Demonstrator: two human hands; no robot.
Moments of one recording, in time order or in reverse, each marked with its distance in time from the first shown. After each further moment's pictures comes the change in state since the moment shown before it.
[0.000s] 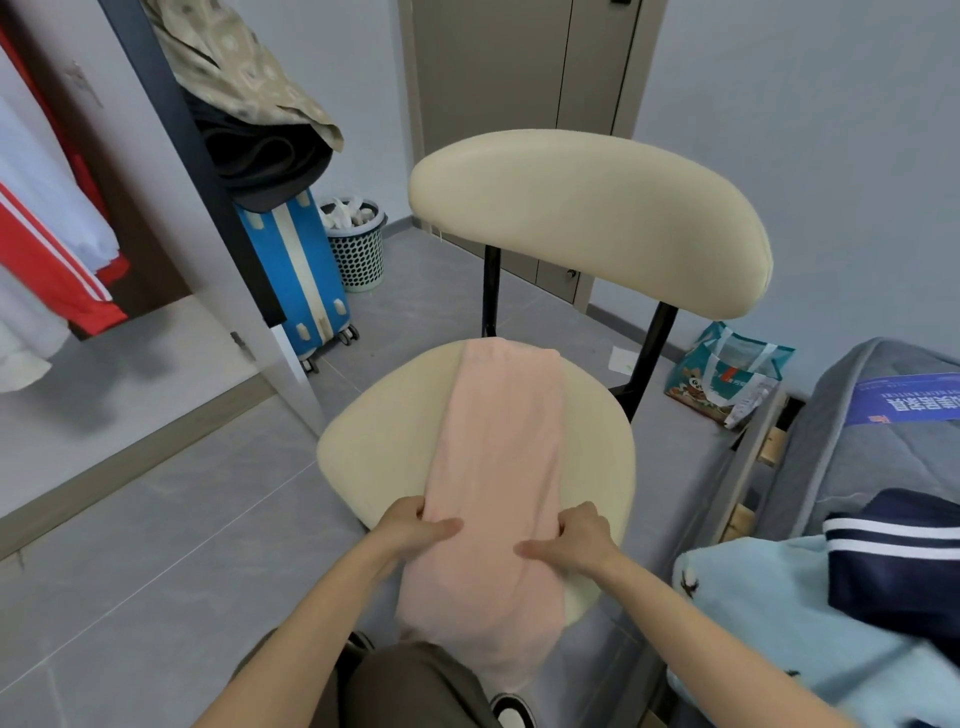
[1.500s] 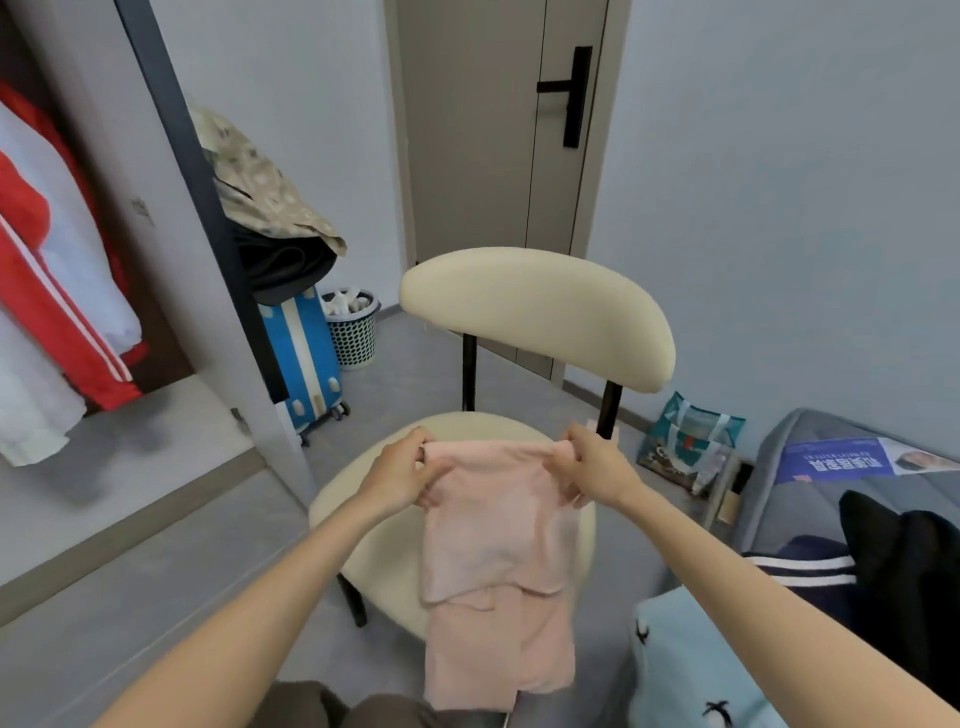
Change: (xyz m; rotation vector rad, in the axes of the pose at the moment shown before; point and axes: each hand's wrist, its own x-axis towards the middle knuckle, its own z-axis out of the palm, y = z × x) left_hand -0.057 0.116 -0.030 0.241 0.170 0.570; right_hand -0.058 -0.035 -0.154 0.142 0.295 -0.367
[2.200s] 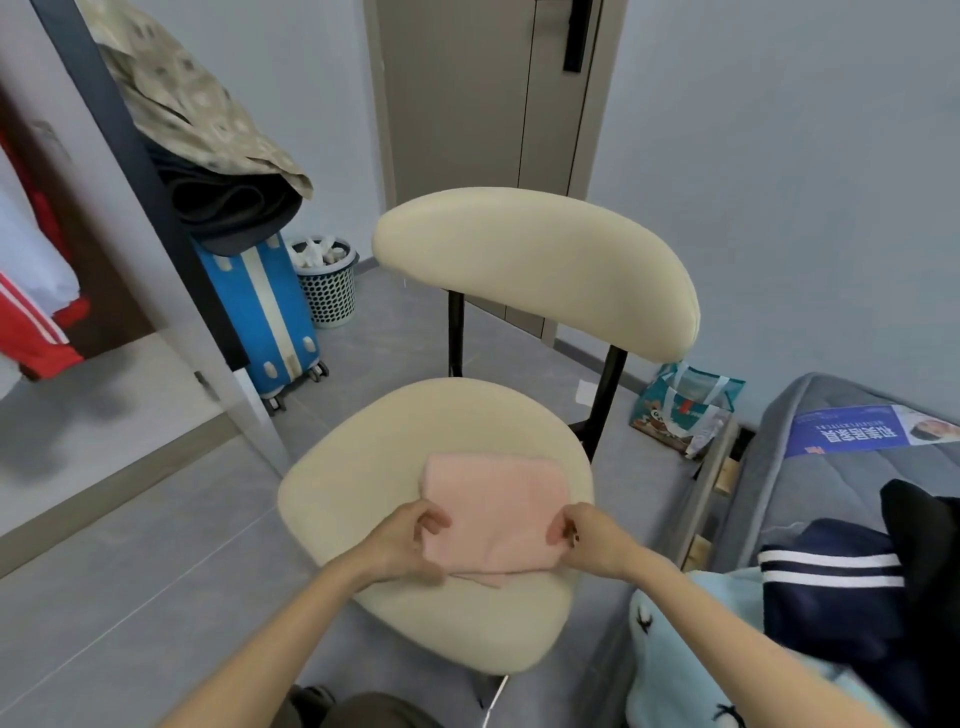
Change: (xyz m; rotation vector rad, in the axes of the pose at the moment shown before) left_hand 0.008 -0.089 0.063 0.004 -0.384 -0.168; right_hand 0.010 0.088 0.068 -0.176 -0.367 0.100
